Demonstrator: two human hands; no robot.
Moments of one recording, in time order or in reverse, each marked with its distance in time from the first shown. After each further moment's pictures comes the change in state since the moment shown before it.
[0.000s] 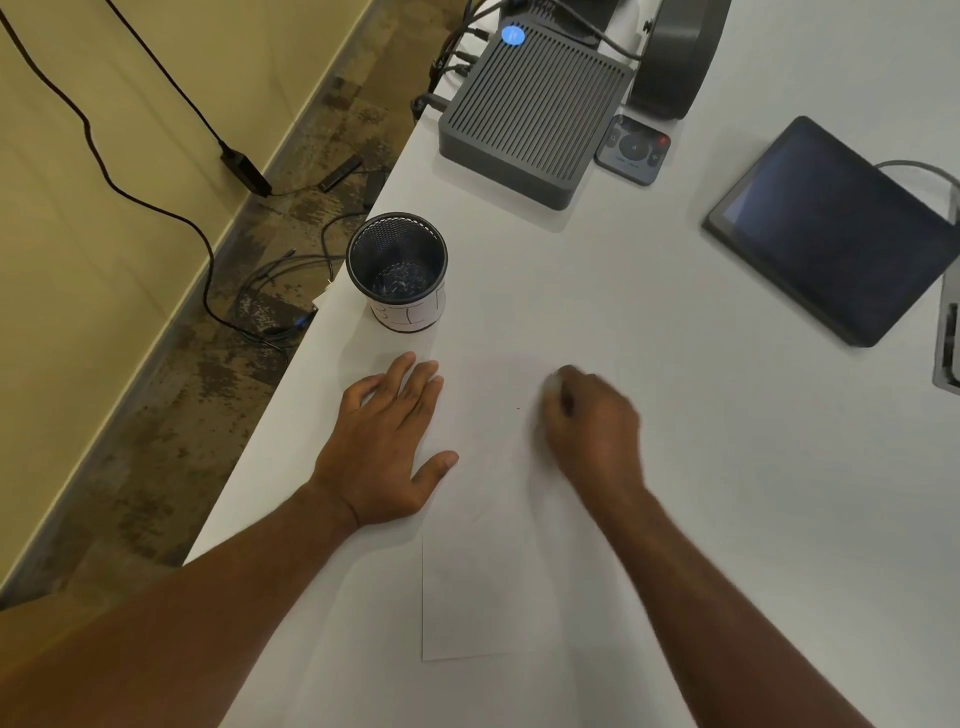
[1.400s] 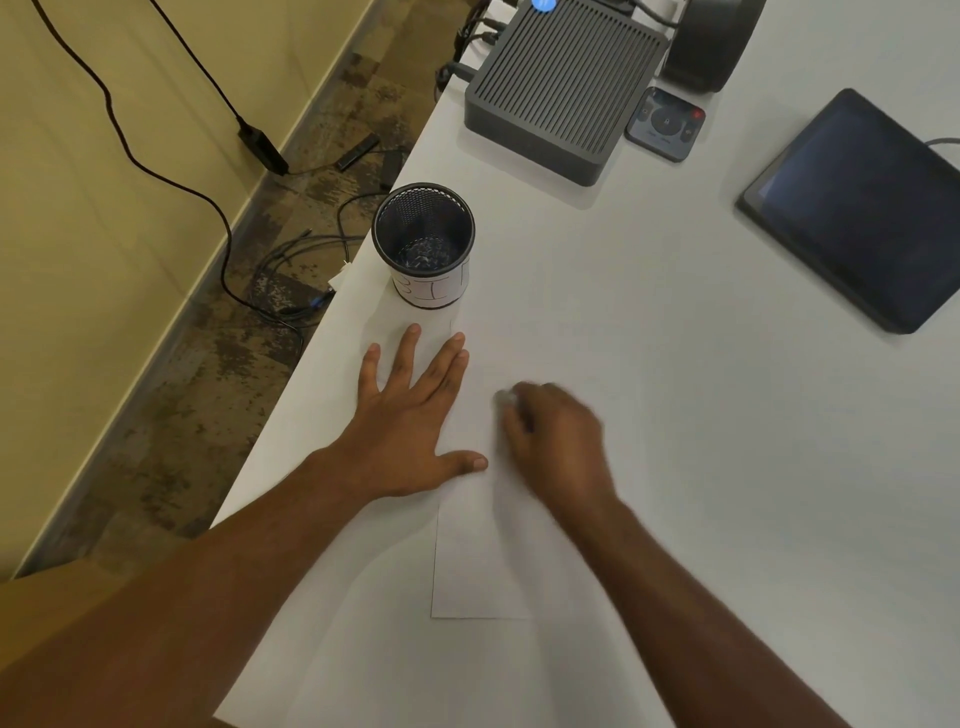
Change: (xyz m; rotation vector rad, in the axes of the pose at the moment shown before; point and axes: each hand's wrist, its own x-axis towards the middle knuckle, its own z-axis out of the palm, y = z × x) left_hand 0.001 -0.001 -0.002 0.023 -0.223 -0.045; right_hand -0.031 -0.027 0.026 0.064 -0.086 -0.151
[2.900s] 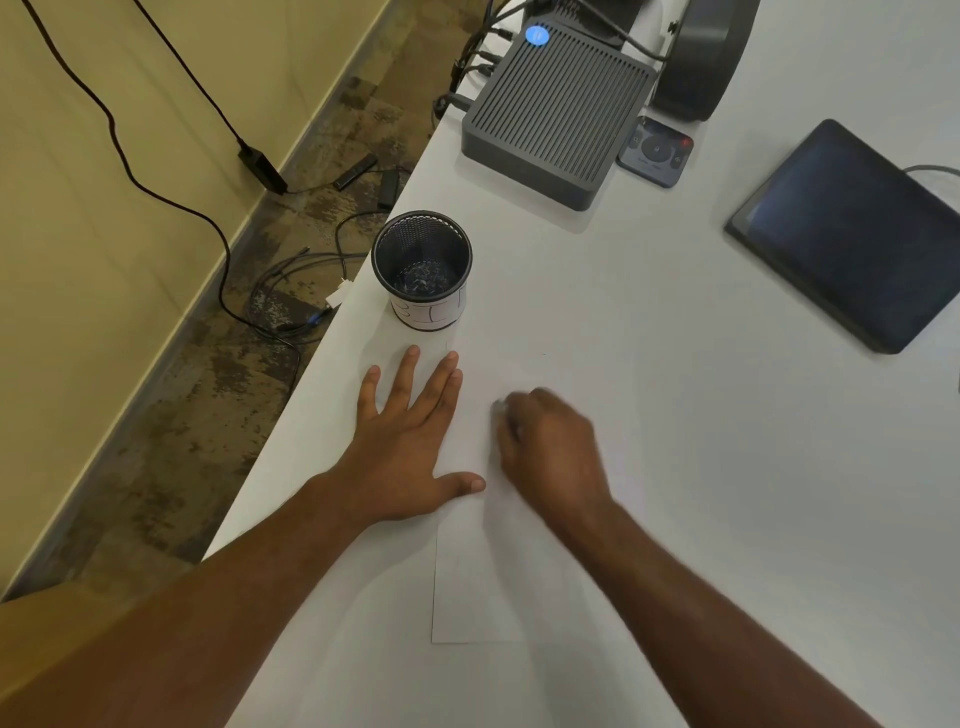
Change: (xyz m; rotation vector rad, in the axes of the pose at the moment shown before) left_hand 0.000 0.002 -0.005 -0.027 -0.018 -0.020; right_hand 0.010 -0.015 -0.004 -0.119 -0.039 -0.031
